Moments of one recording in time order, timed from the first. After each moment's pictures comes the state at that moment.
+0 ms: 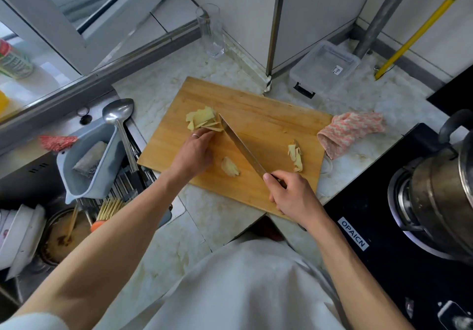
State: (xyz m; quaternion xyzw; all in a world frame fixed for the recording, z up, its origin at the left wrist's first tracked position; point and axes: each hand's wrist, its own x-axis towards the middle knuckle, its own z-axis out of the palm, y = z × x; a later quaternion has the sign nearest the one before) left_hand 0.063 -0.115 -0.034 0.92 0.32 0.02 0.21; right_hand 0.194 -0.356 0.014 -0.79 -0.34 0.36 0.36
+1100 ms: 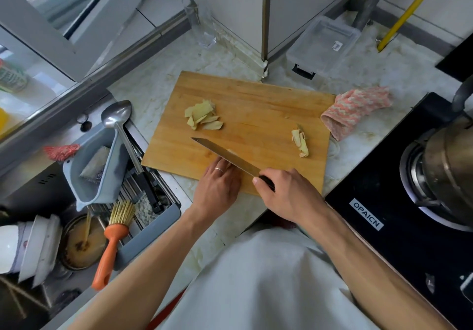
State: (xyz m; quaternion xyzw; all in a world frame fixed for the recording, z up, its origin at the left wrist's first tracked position) left_hand 0.028 -0.197 -0.075 0.97 0.18 0.11 0.14; right_hand 0.167 -0.350 0.024 -0.82 -0.44 0.28 0.22
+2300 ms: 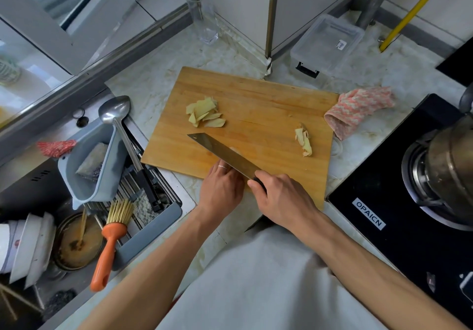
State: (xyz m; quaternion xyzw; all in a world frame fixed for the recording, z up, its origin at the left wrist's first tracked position) left_hand 0.034 -0.212 -0.059 0.94 0.23 0.17 0.17; right_hand 0.144 -0.342 0.007 -0.82 -0.48 0.22 0.21
